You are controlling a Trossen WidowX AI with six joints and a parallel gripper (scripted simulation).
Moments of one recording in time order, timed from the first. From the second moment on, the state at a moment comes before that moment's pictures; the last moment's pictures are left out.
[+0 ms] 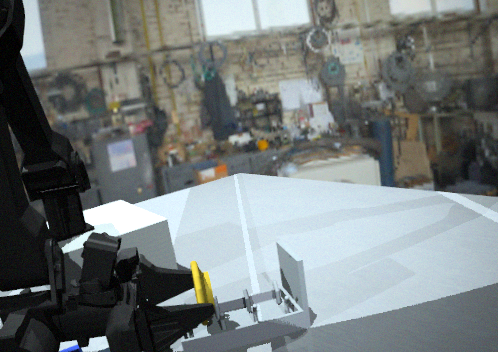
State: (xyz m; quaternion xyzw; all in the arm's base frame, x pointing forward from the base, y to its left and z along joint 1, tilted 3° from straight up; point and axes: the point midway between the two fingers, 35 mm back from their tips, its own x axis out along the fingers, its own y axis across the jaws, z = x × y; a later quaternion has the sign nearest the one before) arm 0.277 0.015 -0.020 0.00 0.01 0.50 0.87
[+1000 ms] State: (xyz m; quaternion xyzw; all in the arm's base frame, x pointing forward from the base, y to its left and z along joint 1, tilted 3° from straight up) arm 0.282 0.011 0.066 -0.01 0.00 0.50 0.87
